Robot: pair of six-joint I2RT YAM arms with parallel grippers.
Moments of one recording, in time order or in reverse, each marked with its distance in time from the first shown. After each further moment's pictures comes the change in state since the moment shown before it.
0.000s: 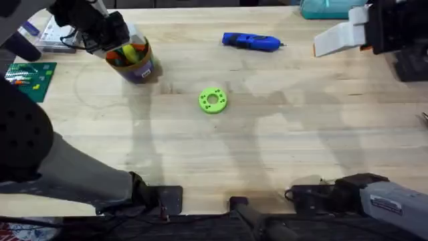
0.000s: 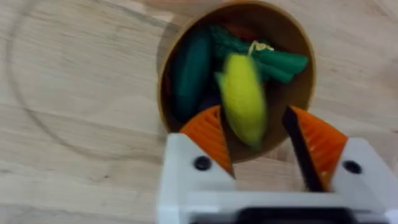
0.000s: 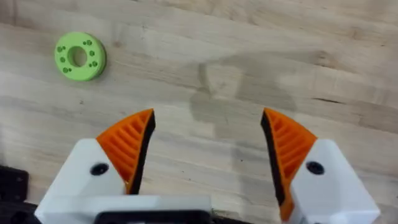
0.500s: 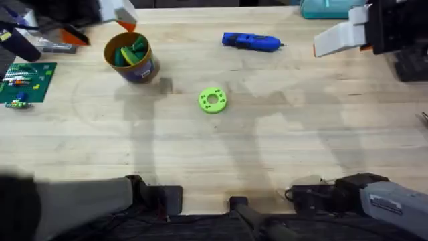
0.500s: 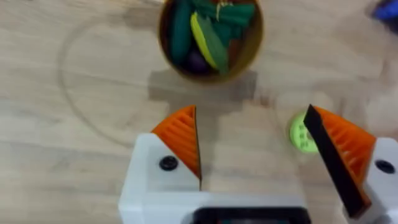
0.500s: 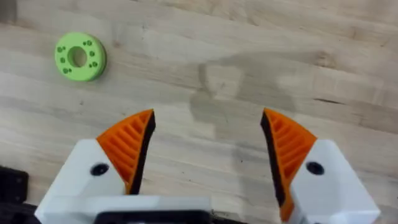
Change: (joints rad) left arm 0.000 -0.237 0.182 -0.343 -0.003 0.090; right arm 0.000 0.000 0.000 0.000 0.000 0.000
